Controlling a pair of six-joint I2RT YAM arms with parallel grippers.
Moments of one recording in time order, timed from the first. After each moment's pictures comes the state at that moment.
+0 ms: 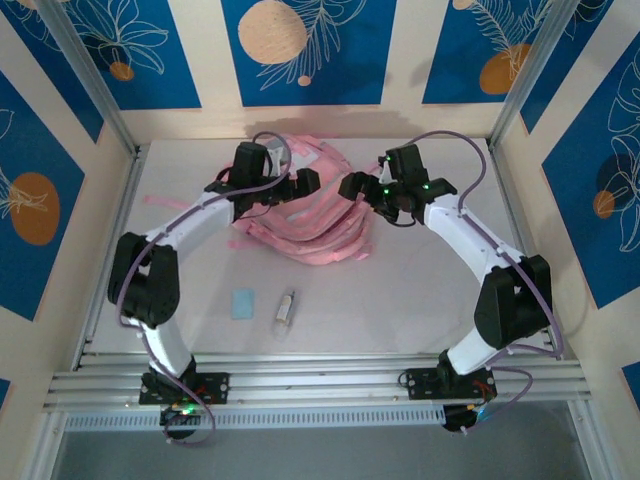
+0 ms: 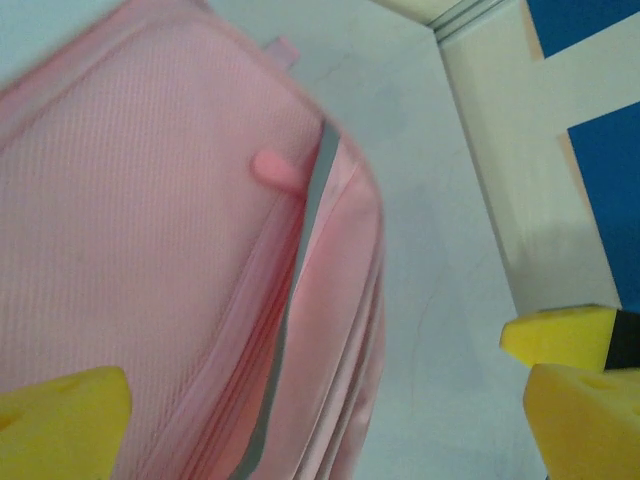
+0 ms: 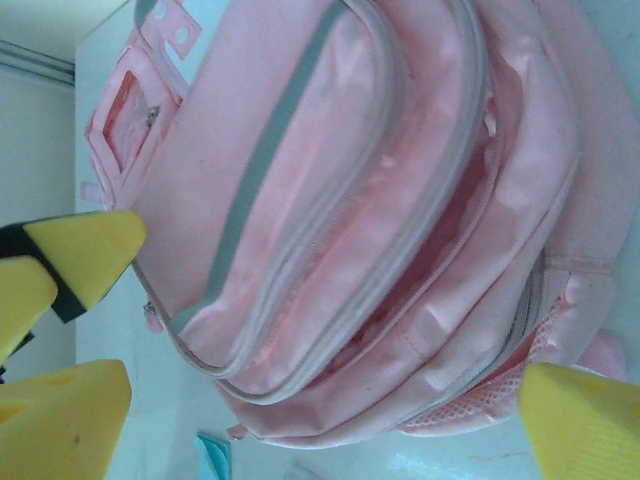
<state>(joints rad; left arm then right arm) -0.42 1.76 1.35 -0.20 0.48 -0.61 0.36 1.57 1.31 -0.56 -0.30 0.68</state>
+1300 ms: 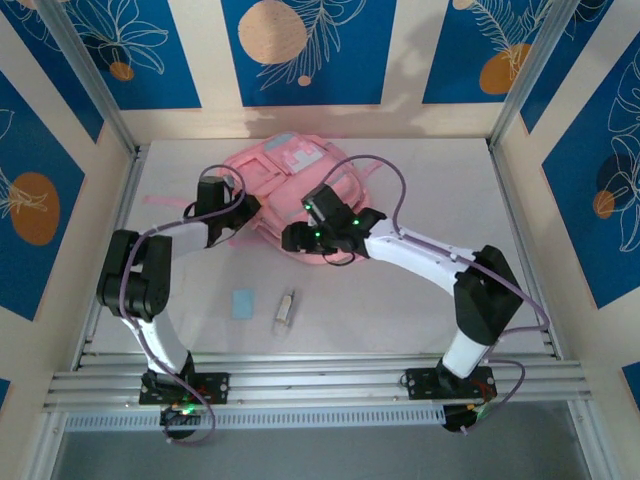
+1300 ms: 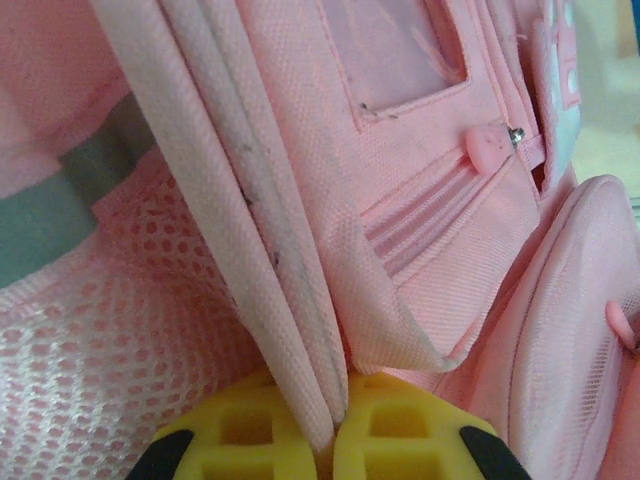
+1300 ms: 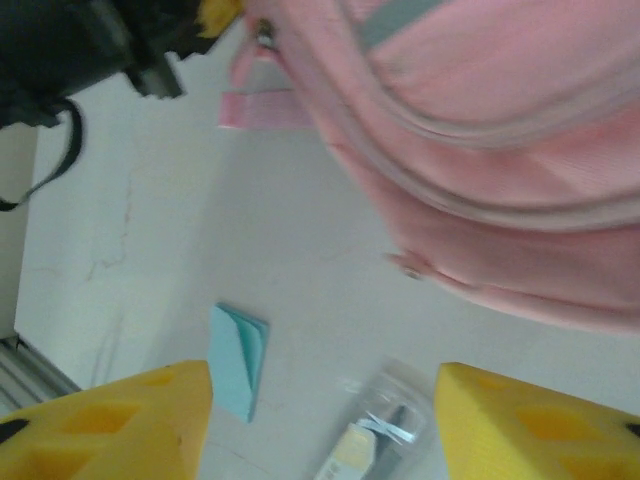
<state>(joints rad) -0.19 1.79 0.95 0.25 0.40 -0.89 0.82 1.70 1.33 -0.49 -0.14 0.75</state>
